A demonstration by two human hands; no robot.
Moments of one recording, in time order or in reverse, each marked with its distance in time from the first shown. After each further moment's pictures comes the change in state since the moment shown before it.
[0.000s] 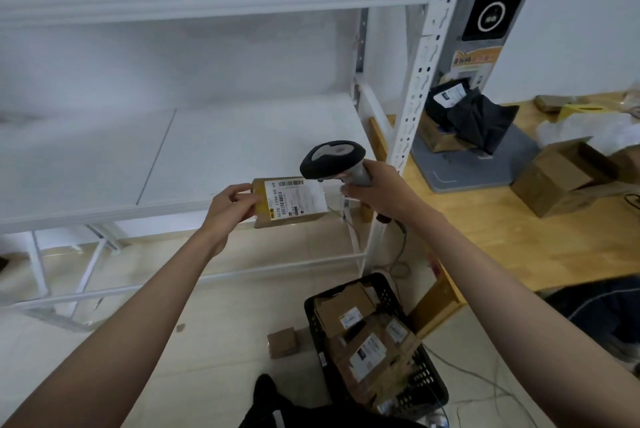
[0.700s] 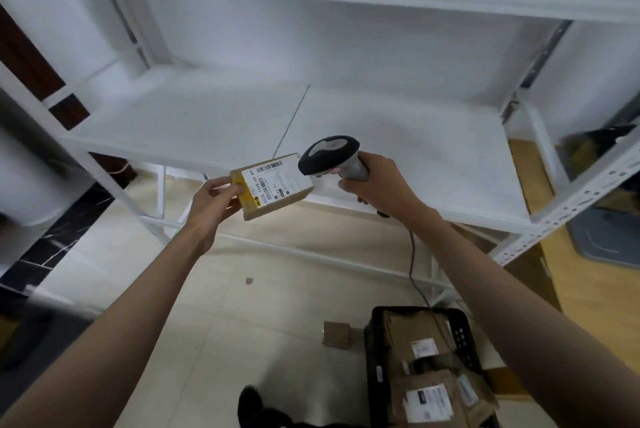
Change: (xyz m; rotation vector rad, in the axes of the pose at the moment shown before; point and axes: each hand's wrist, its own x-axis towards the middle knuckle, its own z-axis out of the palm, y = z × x) left_hand -0.024 -0.040 -0.249 -0.235 0.482 -0.071; right_hand 0.118 -0.146 0.195 0.064 -0.247 -0.170
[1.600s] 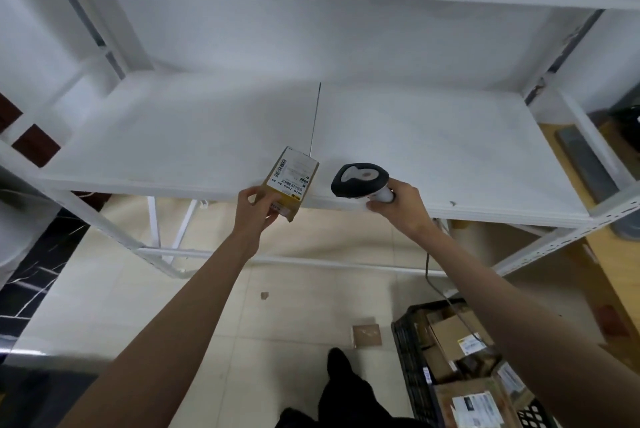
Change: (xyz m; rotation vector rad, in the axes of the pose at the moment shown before) left_hand 0.171 -0.014 -0.041 -0.142 -0.183 -0.168; right_hand 0.104 0.019 0.129 -0.006 0.206 0.275
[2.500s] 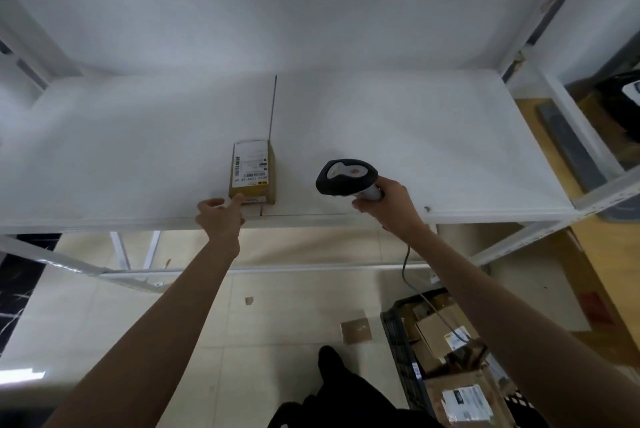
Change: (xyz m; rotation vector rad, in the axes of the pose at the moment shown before) left_hand 0.090 -0.016 0.069 0.245 0.426 -0.020; right_hand 0.058 0.050 -0.037 0.088 0.012 0.103
